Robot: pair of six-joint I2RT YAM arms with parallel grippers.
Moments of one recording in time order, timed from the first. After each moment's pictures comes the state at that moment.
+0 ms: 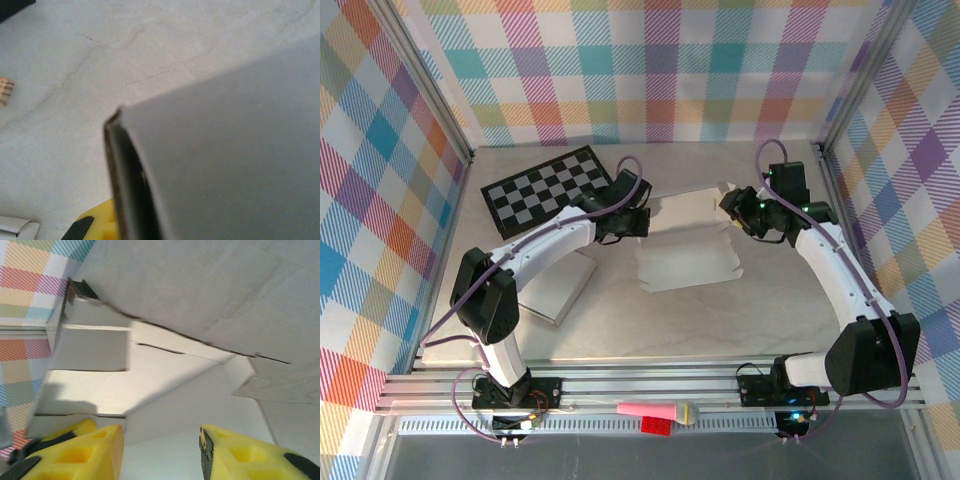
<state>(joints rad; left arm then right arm) -0.67 1.76 1.50 -0.70 -0.11 -0.47 0.18 1.33 1.16 -0.64 -0.38 0.82</state>
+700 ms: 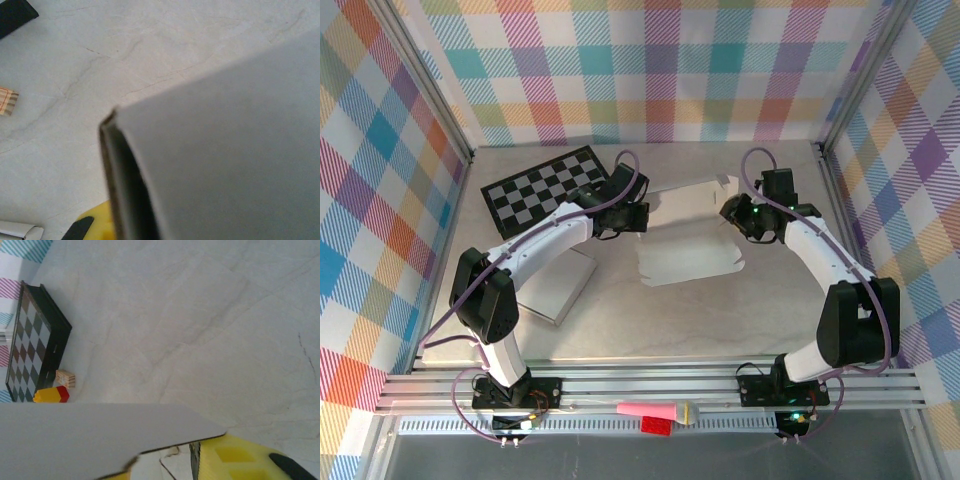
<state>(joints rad) -0.67 1.76 1.54 -0.71 -0.09 -0.45 0.14 1.48 1.09 -0.47 -0.36 0.74</state>
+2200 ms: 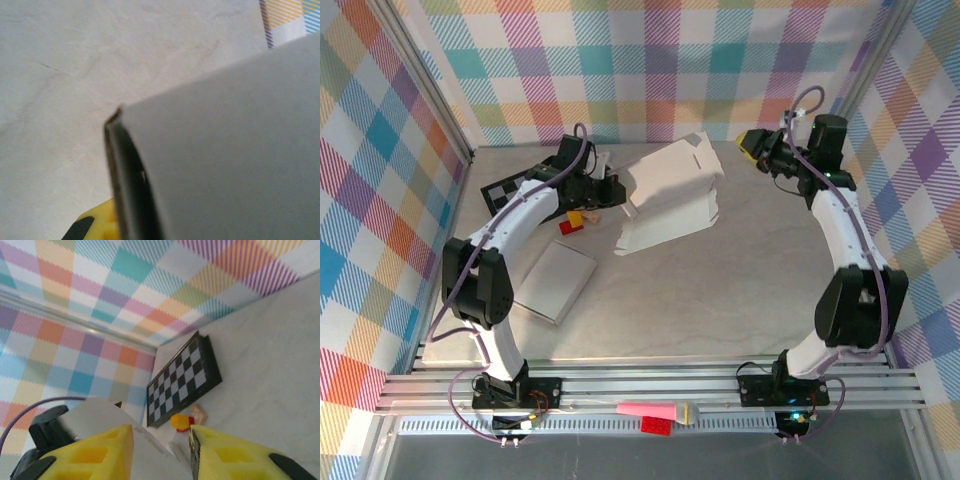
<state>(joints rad) -0.36 1.82 1.60 -0.67 0.52 -0.39 -0.05 1.62 1.42 -0.16 -0.92 0.79</state>
